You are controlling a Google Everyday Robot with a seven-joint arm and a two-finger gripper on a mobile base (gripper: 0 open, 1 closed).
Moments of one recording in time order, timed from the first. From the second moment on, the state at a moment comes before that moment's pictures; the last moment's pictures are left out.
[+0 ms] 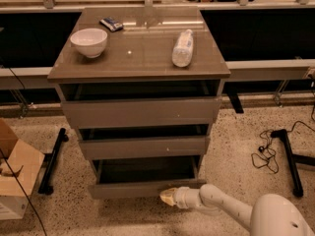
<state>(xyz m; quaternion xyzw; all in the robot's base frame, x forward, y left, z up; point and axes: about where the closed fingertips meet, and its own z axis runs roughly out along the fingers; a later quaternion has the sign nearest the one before) 0.572 -0.056 0.173 -0.36 0.80 0.32 0.35</state>
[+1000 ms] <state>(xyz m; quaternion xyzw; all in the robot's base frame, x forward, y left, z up) 0.645 -0.037 0.196 -0.40 0.77 0.29 0.41</state>
